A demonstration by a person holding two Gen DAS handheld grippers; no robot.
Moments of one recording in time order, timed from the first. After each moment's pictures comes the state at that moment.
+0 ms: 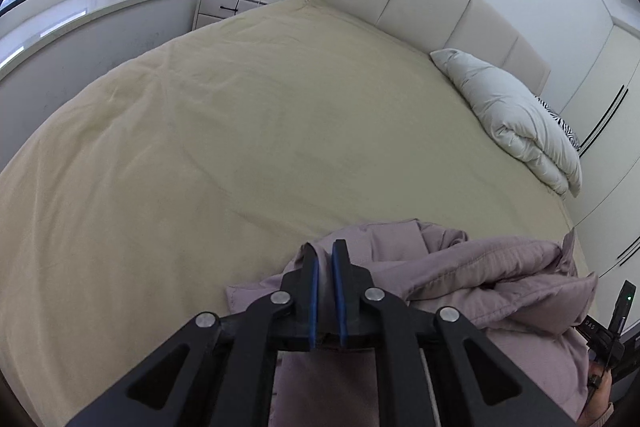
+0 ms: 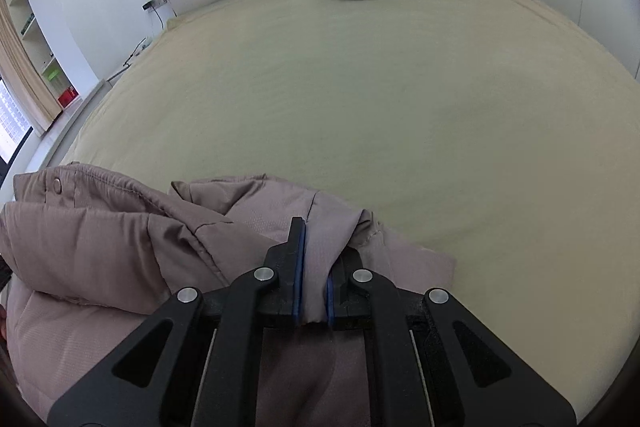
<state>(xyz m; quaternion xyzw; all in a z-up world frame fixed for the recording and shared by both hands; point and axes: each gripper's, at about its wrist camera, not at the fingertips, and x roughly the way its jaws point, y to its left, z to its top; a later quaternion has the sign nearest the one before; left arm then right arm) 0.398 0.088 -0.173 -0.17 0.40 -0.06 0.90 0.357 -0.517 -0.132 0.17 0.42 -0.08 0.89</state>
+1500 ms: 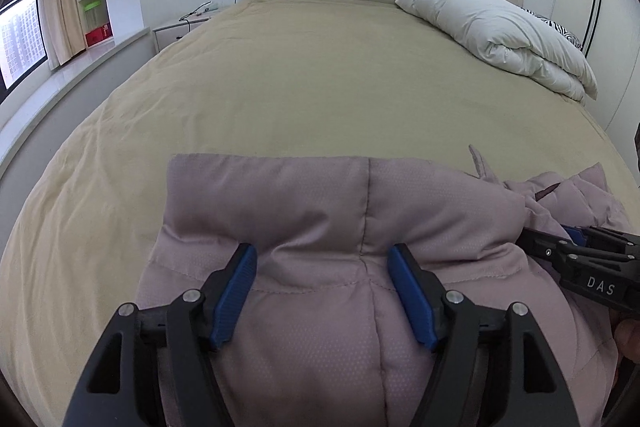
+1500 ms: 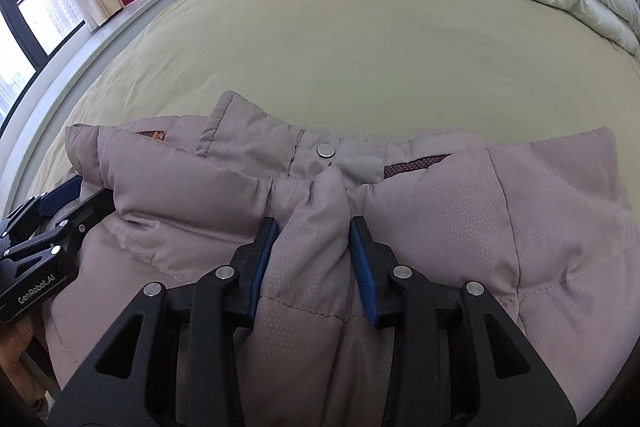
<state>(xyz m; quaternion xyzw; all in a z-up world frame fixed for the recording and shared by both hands) 0.411 -0.028 -0.176 0.00 0.42 -0.07 0.91 0.537 -0.291 -0.206 0.06 0.50 0.05 0.87</state>
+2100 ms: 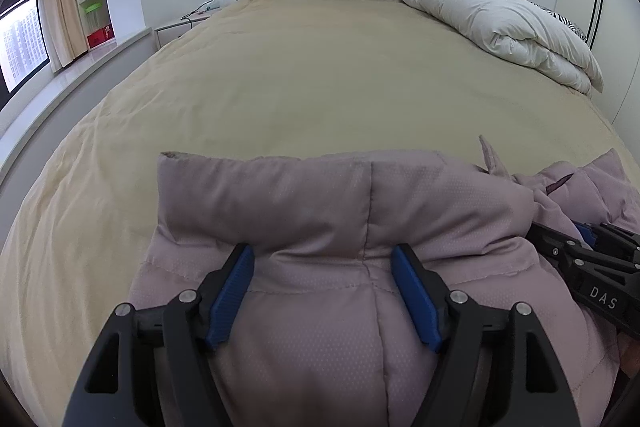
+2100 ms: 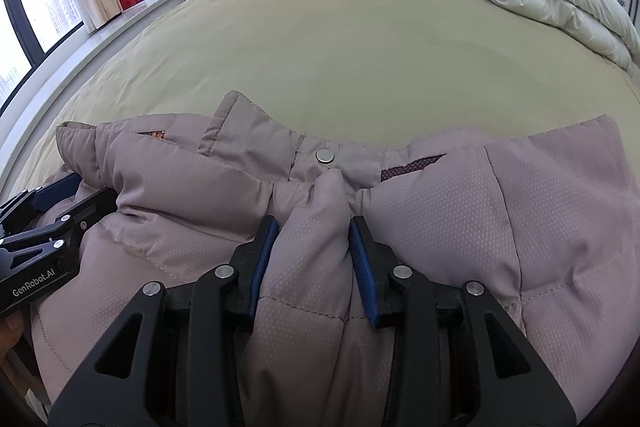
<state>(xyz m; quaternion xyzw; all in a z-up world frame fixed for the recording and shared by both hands) 0.418 -0.037 -0.190 0.01 0.42 -0.06 0.91 0.497 -0.286 -0.235 0.04 0.46 0.04 0.89</state>
